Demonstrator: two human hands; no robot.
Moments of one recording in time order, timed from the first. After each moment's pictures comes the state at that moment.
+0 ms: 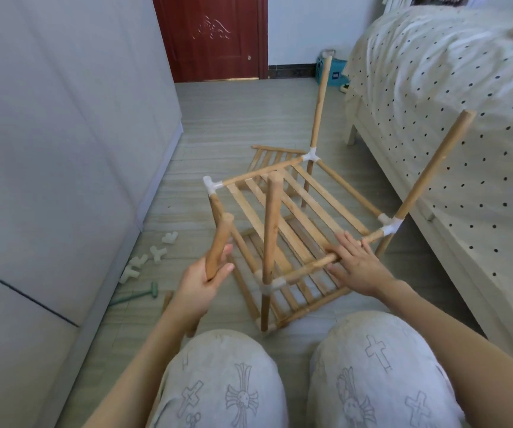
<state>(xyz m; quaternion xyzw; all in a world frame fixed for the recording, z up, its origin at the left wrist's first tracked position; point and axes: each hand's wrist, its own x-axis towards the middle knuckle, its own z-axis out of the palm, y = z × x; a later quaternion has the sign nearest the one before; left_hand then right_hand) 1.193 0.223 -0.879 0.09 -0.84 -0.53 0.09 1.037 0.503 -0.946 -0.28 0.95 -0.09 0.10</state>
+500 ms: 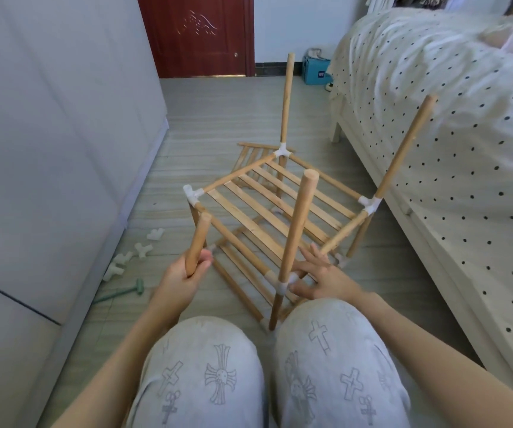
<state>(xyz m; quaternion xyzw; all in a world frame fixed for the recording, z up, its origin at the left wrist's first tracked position) 1.196 0.213 -0.904 0.13 -0.82 -0.55 0.09 1.088 0.482 -0.934 -0.32 0.90 -0.23 0.17</state>
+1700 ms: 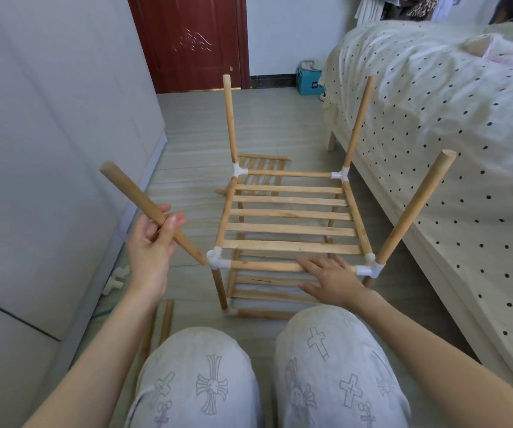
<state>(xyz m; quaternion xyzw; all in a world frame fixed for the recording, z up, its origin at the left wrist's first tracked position) 1.168 0.211 -0.841 0.15 -0.65 -0.68 0.29 1.076 0.495 -0.931 -0.28 0.95 -0.03 0.10</state>
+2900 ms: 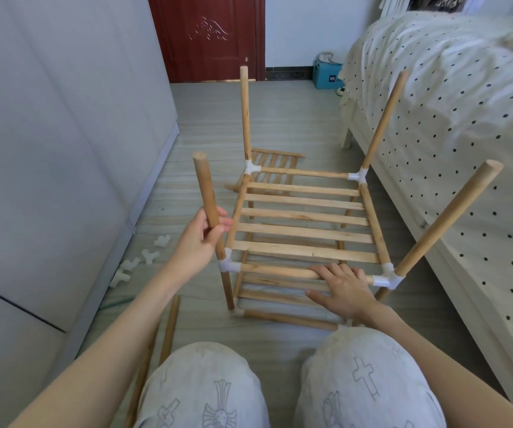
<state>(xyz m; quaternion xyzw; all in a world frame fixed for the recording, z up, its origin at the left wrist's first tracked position) 1.135 0.217 -0.845 0.06 -0.83 -0.55 0.10 1.074 0.490 -0.936 -0.26 0.96 -0.06 0.10</state>
